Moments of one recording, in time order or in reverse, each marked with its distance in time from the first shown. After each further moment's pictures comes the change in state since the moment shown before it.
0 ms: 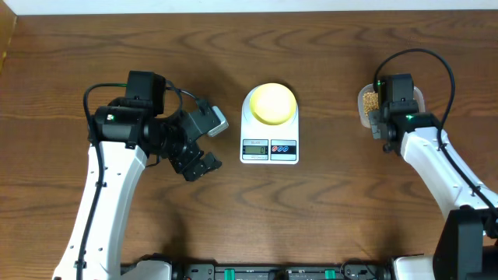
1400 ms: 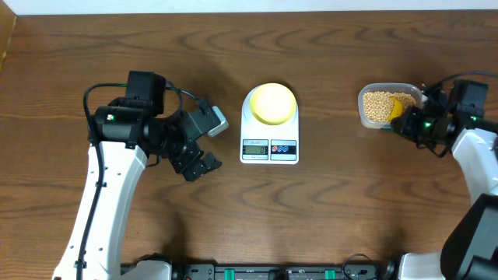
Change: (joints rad) left arm 0.000 0.000 0.000 0.000 0.000 0.000; right arm -0.411 0.036 0.016 -0.088 -0.857 0.335
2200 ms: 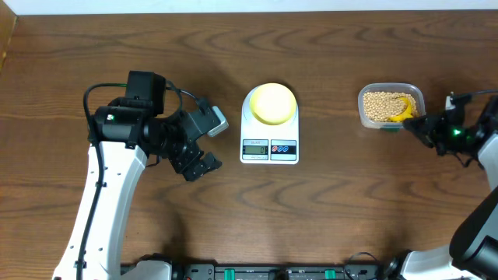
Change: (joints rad) left arm 0.000 0.000 0.000 0.000 0.000 0.000; right arm -0.216 0.066 0.000 0.005 -0.365 0.032
